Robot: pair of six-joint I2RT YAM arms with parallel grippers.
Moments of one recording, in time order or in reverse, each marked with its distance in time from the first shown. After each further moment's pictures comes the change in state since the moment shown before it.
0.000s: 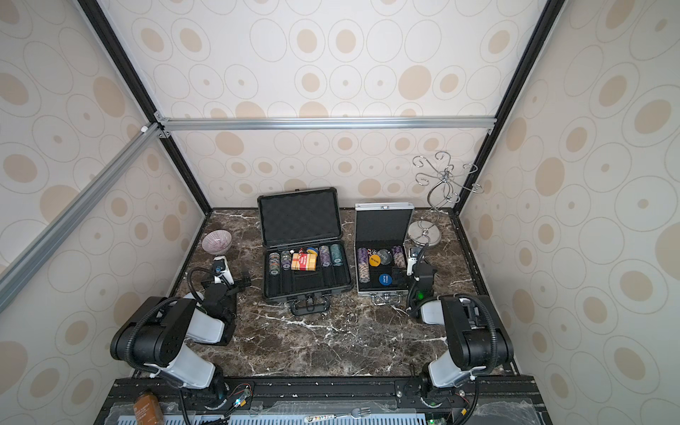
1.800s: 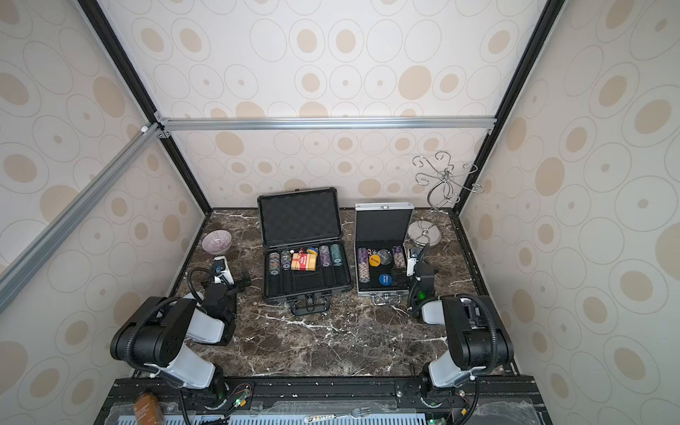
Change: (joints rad) left arm 0.000 0.000 0.000 0.000 0.000 0.000; right arm -0.015 0.000 -0.002 -0.012 -0.051 -0.004
